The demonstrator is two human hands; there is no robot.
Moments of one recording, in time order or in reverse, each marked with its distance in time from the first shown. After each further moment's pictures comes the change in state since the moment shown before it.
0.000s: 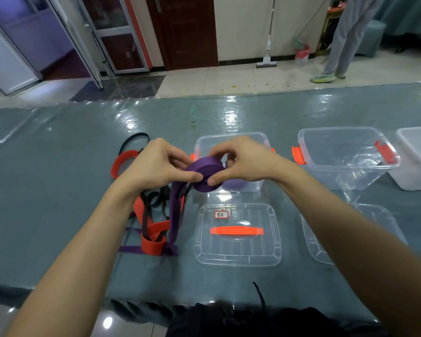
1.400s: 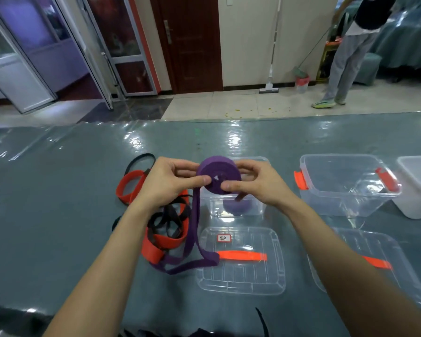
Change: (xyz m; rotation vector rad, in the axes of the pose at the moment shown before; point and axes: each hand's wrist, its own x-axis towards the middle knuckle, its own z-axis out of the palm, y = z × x) left_hand 0.012 0.002 0.009 -0.379 0.165 0.036; right_hand -0.015 0.011 0.005 0.653 0.290 0.128
